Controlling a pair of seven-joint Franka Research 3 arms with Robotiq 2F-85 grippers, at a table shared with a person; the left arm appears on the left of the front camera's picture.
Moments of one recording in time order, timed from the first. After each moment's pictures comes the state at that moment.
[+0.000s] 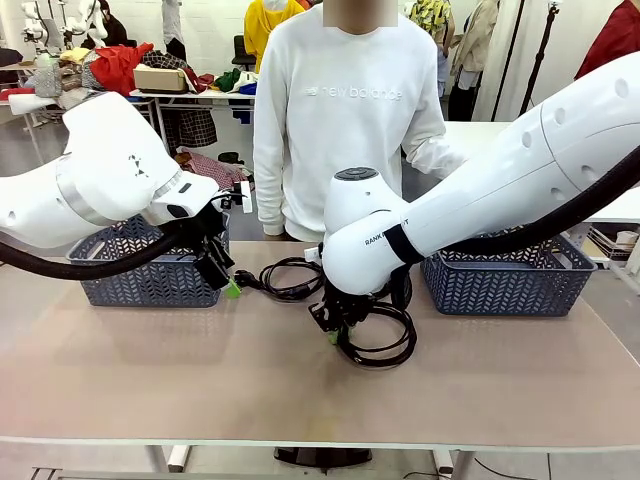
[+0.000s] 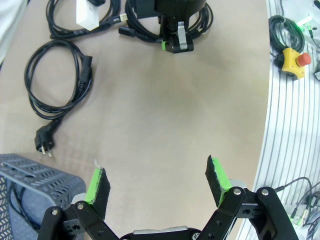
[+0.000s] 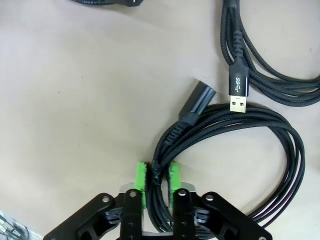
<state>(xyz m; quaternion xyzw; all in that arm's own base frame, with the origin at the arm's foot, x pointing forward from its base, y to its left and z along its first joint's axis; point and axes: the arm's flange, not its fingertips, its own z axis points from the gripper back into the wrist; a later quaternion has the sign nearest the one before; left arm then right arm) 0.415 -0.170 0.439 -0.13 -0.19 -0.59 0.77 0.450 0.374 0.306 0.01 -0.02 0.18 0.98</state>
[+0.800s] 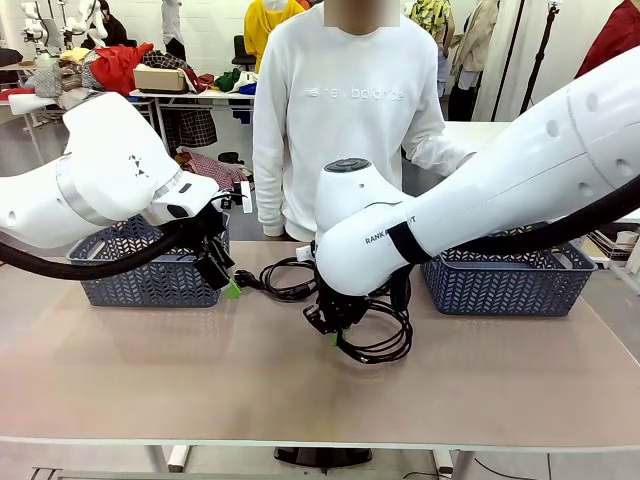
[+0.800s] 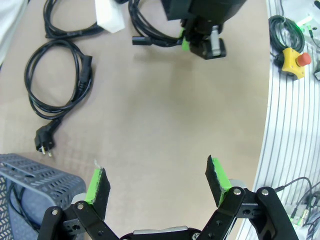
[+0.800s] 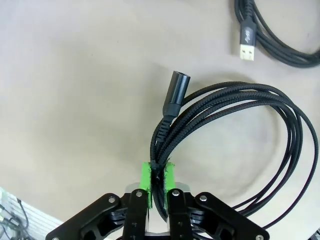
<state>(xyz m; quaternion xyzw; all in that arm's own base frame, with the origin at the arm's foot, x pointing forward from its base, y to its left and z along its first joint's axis) 0.415 -0.170 0.439 -0.13 -0.19 -0.59 0.77 0.411 0.386 0.337 -0.01 -0.02 0.20 0.98</state>
